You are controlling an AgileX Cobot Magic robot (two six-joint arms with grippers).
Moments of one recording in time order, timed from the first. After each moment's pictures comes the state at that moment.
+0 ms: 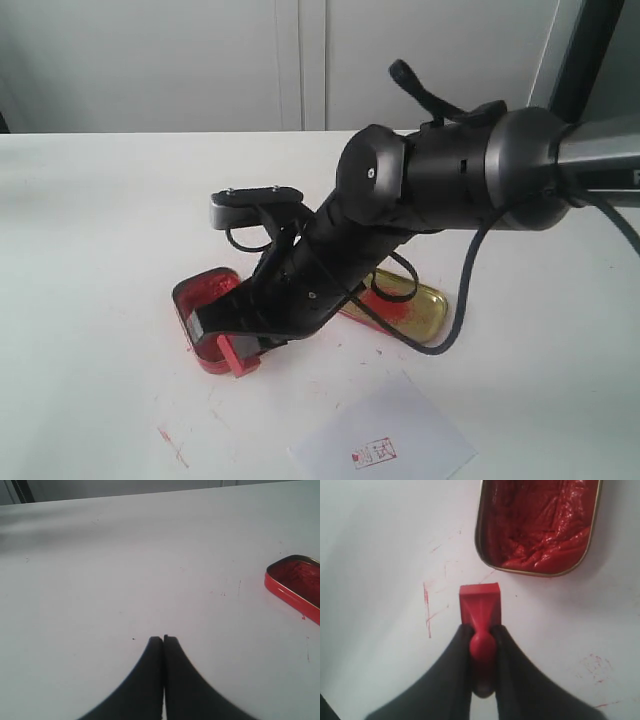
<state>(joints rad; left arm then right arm) -0.02 0.00 0.02 -0.10 0.37 0.13 0.74 1.82 -1.19 0.58 0.64 -0.26</state>
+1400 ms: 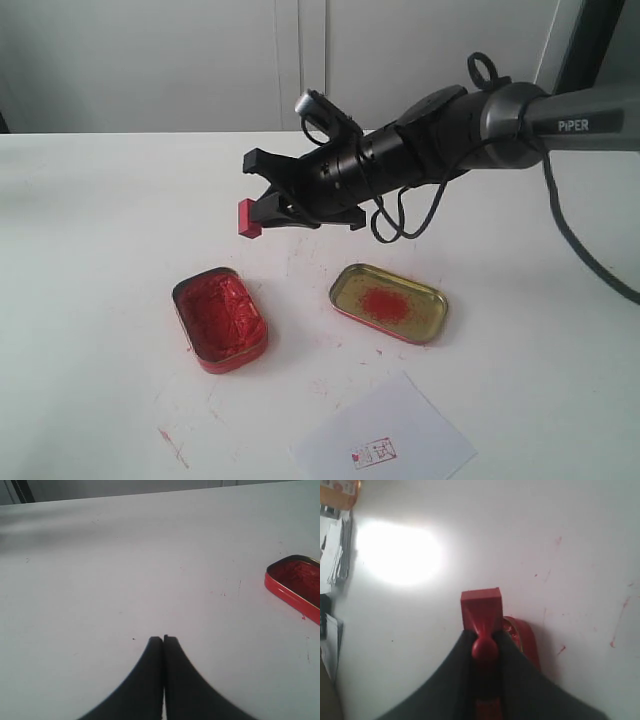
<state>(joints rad) -0.02 0.00 0.02 -0.10 0.37 0.13 0.44 2.10 -1.47 1.22 0.67 -0.61</state>
